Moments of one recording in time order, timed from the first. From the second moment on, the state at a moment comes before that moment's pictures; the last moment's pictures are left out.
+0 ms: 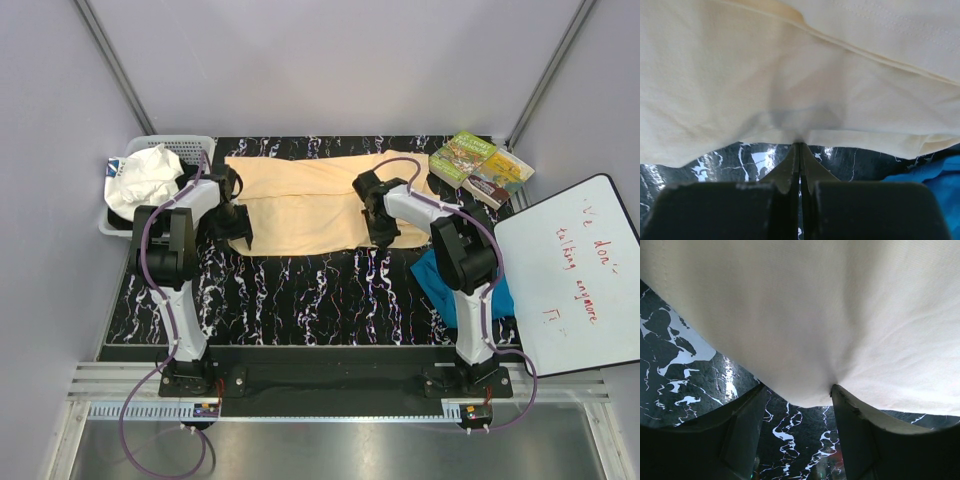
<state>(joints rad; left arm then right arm) -0.07 2.01 1.43 -0.88 0.04 -0.36 0.49 2.10 1.55 -0.81 0.22 0.31</state>
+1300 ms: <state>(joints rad) -0.08 2.05 1.47 -0.92 0.04 -0.35 0.48 2.21 1.74 -0.92 0.27 0.31</state>
